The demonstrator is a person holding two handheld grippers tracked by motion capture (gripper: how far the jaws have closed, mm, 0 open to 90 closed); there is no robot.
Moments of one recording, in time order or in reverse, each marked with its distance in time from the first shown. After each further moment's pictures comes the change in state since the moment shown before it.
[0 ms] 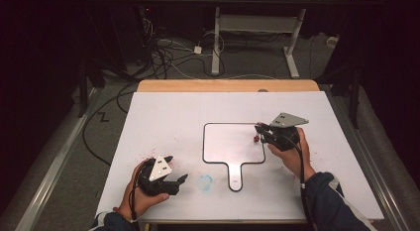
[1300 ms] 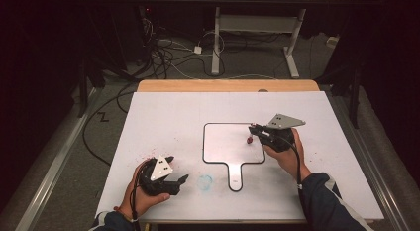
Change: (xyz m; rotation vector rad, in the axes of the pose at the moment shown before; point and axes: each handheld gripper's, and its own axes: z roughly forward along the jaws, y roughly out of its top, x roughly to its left) left arm -0.001 0.001 0.002 0.005 -0.008 0.009; right arm 0.010 0.001 0.012 -0.068 0.085 -0.002
